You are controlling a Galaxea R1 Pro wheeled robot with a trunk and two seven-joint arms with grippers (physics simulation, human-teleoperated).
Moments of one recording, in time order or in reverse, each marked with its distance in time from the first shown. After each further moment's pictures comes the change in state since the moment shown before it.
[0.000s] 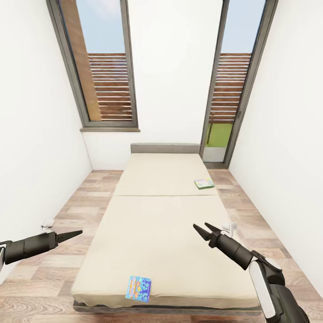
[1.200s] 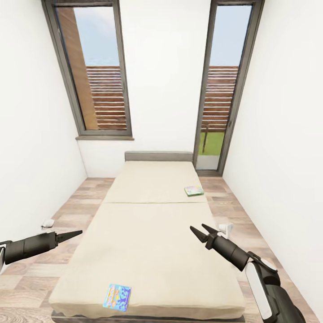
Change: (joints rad) left arm 0.000 0.000 0.000 0.000 0.000 0.000 0.000; right arm 0.000 0.000 0.035 0.029 0.001 -0.041 0.000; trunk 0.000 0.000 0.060
